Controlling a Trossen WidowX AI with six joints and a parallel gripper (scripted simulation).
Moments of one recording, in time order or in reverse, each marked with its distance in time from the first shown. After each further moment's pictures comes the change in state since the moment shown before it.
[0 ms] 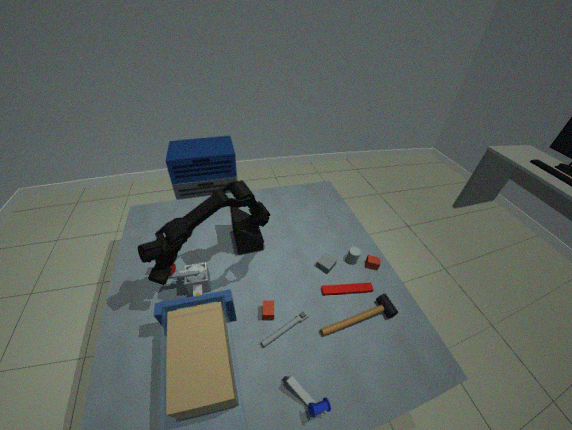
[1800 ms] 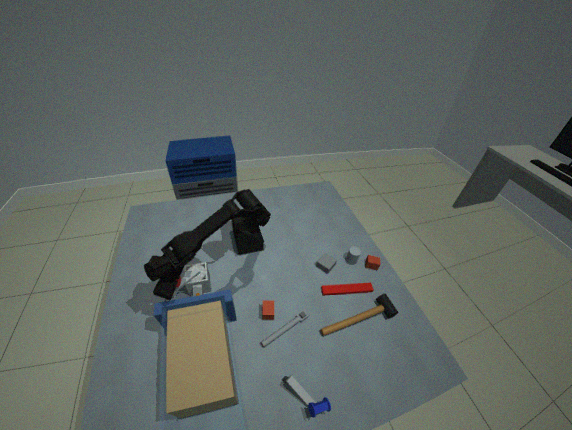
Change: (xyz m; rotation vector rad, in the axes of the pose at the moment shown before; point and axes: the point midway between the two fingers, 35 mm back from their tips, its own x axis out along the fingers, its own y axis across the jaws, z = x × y) arm -0.020 0.053 -0.038 0.014 -0.009 0.013
